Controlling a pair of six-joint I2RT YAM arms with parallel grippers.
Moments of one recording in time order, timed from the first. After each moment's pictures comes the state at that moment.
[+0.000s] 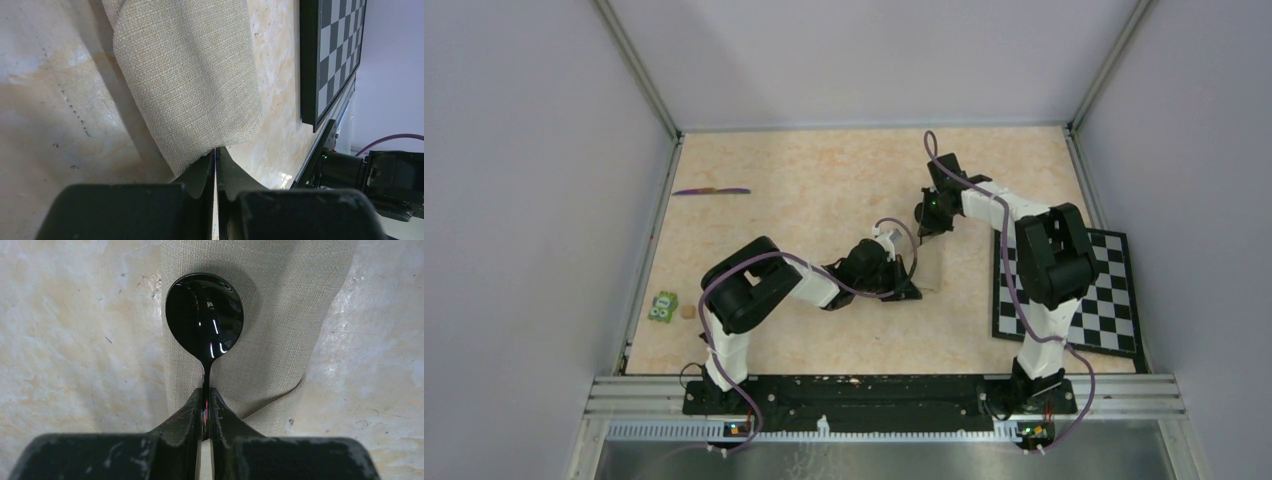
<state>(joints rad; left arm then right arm) -0.88 1.95 0.84 0.58 0.32 -0.92 0.38 1.91 1.32 -0.49 -0.08 0.50</state>
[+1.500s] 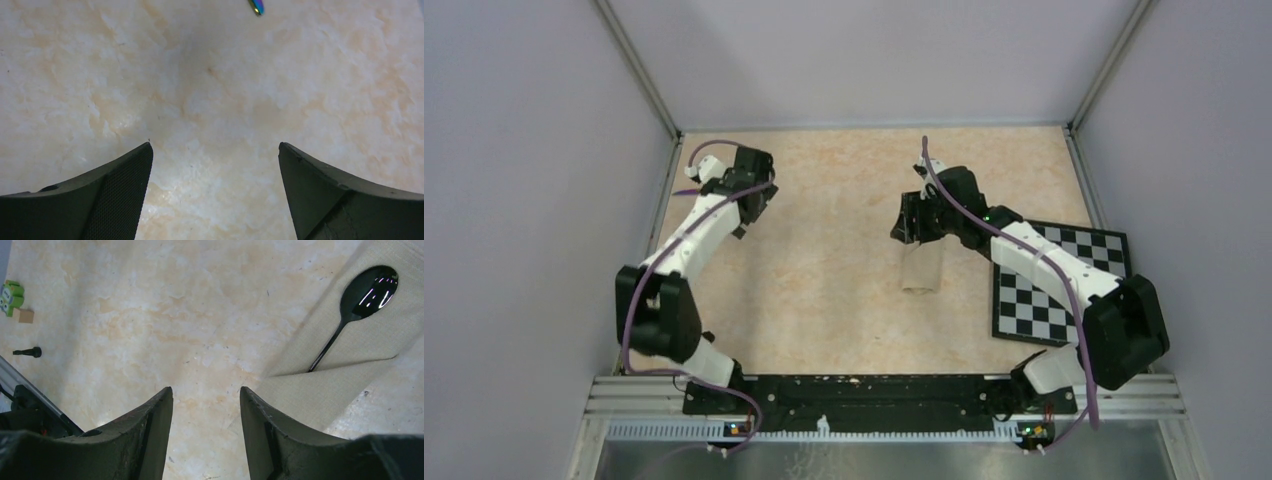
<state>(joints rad) -0.25 1.48 1.20 -0.66 -0.52 -1.10 0.55 1.41 1.05 -0.31 -0.21 0.35</state>
